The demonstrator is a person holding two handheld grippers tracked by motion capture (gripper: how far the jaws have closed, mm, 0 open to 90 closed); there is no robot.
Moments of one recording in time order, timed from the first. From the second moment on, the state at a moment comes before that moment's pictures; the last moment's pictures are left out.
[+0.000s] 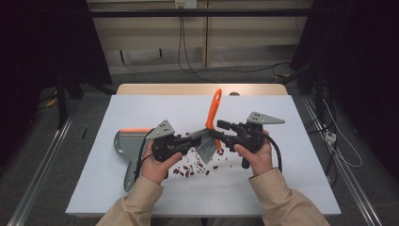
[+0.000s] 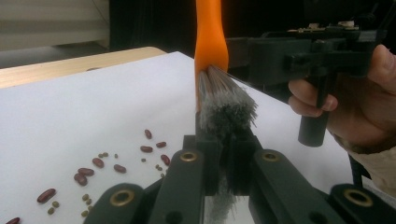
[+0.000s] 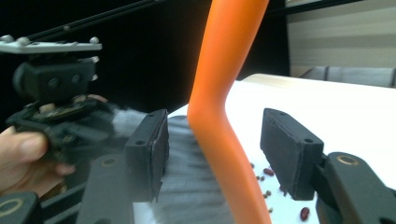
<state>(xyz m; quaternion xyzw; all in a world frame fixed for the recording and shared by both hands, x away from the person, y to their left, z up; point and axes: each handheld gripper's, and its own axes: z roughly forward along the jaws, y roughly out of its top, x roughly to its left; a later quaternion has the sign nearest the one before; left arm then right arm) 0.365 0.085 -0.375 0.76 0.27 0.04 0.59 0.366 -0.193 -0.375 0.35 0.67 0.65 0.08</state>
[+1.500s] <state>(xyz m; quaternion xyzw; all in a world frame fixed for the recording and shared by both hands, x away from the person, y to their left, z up) 0.361 0.076 -0.372 0.76 0.23 0.01 0.61 0.372 -0.201 -0.398 0.29 0.71 0.64 0.02</state>
